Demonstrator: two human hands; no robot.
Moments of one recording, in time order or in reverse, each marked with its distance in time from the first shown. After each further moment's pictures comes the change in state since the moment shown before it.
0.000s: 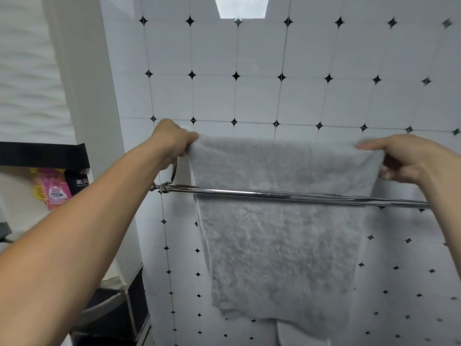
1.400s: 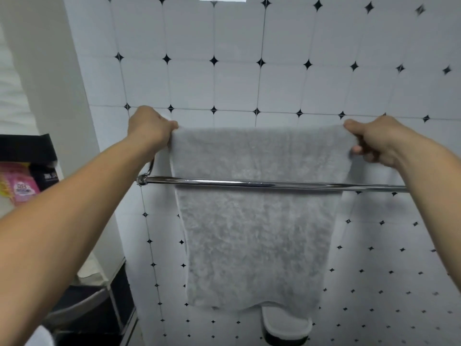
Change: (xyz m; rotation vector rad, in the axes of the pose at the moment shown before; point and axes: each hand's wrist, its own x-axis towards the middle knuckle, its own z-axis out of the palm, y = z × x) left_hand 0.000 0.000 0.013 0.175 0.192 0.068; right_hand 0.009 -0.001 -0.007 -0.192 0.152 -0.166
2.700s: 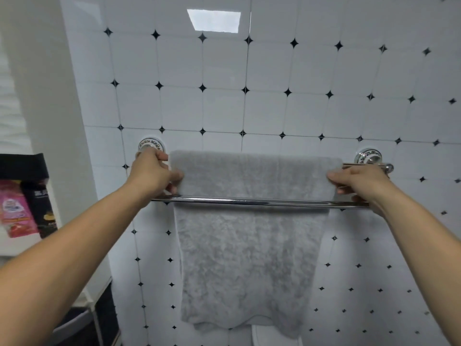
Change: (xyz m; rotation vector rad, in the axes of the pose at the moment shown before) left_hand -0.039 -0.027 0.020 -0.120 -0.143 0.021; right_hand -0.029 0.047 -0.017 -0.087 -0.021 -0.081
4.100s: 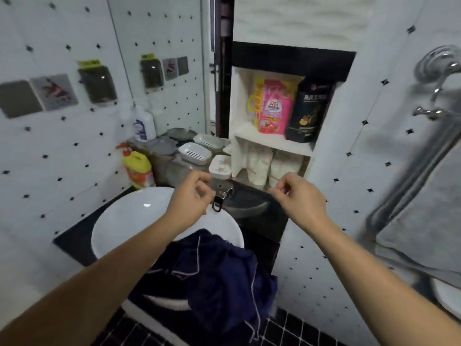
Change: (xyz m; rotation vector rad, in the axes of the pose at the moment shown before) left_hand -0.186 -0.358 -0.364 0.119 0.066 -0.191; right_hand -0.359 -0.067 0.528 -0.379 -0.474 -0.561
